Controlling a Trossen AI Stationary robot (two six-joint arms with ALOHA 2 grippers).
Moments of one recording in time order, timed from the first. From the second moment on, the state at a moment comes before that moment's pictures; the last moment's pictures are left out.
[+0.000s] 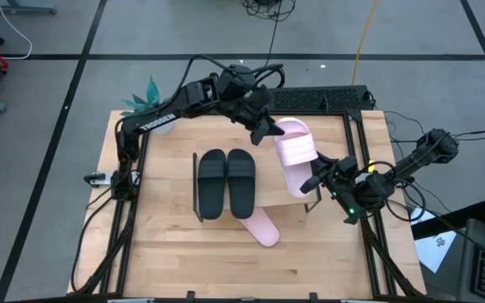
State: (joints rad) left arm 0.26 2.00 2.35 -0.81 0.47 -0.35; right arm 0.58 1.19 0.69 1.14 1.57 -0.33
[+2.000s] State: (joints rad) left arm 0.38 2.24 2.35 -0.77 0.72 -0.68; right arm 0.83 0.78 0.69 1.16 1.57 -0.99
